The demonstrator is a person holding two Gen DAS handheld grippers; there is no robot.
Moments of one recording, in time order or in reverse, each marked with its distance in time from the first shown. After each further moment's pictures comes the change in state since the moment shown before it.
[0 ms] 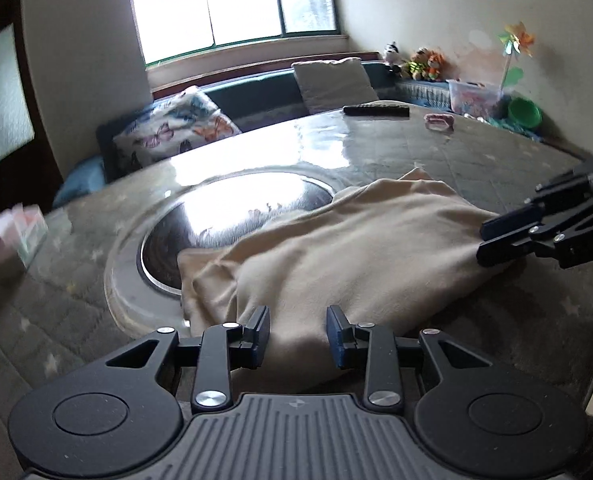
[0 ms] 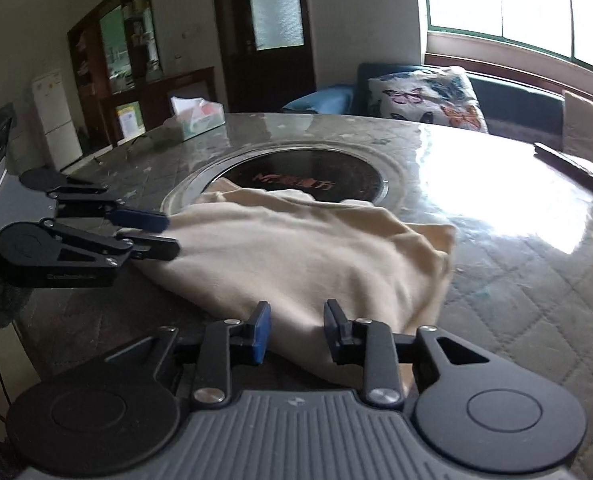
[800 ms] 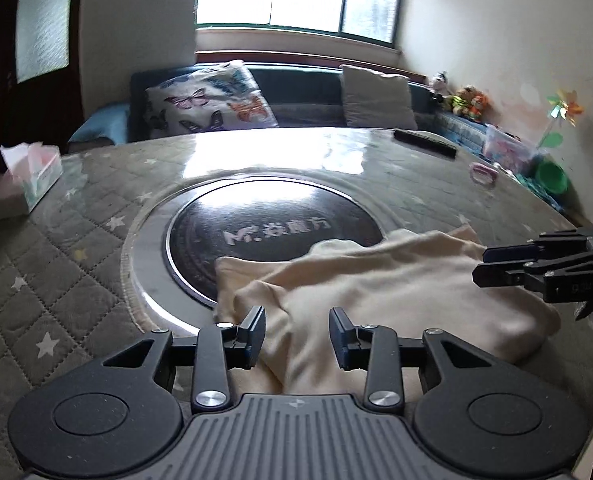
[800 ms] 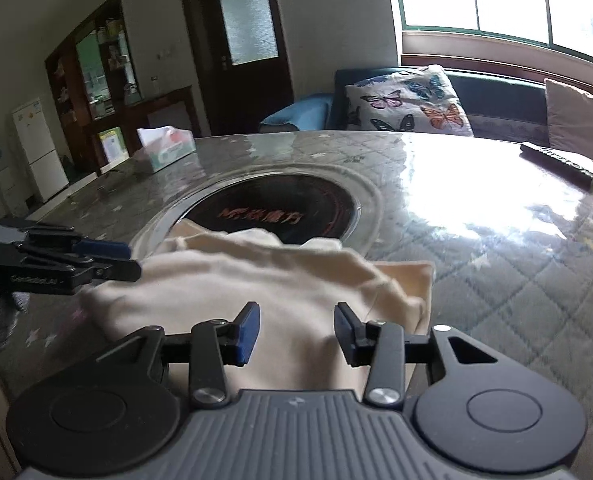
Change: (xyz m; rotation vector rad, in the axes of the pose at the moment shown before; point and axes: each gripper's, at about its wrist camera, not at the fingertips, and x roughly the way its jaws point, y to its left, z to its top) left arm 0.013 0.054 0.027 -0.260 0.022 -0.014; right arm 0.032 -0.025 0.042 0.060 -0.035 -0.023
